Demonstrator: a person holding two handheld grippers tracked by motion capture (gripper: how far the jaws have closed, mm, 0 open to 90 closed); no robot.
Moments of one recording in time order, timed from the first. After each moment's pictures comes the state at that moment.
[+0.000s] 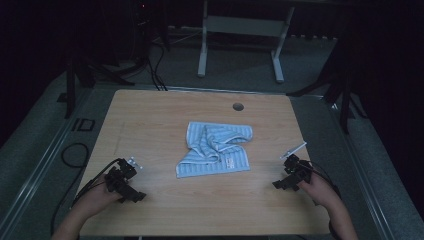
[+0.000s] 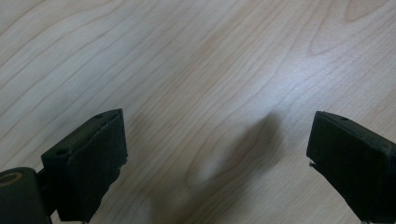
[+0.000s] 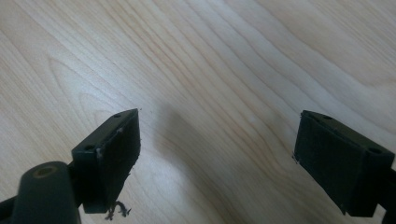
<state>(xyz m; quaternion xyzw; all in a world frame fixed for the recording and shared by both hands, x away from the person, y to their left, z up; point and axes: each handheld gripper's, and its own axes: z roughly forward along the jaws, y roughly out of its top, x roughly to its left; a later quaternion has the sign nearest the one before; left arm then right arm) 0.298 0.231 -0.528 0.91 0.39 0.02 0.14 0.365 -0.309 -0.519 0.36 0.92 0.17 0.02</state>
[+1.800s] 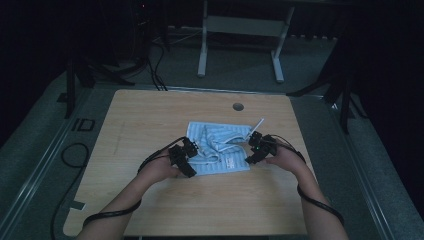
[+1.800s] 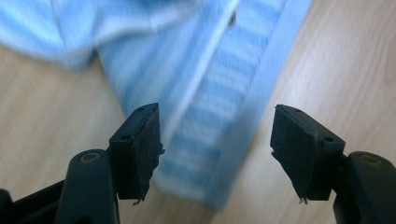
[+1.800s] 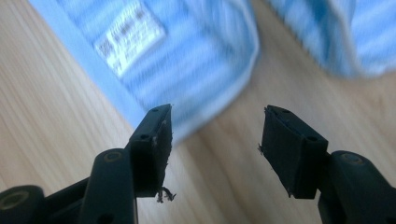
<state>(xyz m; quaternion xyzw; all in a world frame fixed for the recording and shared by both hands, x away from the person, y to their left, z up) 0.379 0.067 -0.505 0.95 0.27 0.05 0.15 0.437 -0.202 -0.500 0.24 0.96 0.15 0.05</state>
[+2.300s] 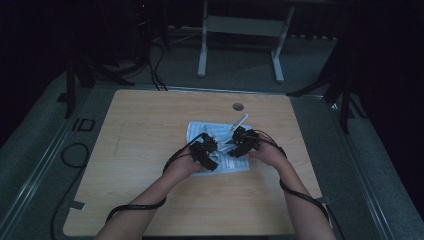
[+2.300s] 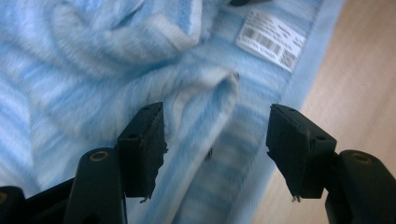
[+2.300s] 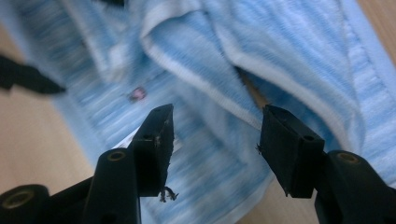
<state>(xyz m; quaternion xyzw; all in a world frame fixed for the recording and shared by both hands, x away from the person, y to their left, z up) 0.394 0.009 -0.515 0.93 0.29 0.09 0.21 0.452 -0.155 -0.505 0.21 0.95 0.20 0.07</state>
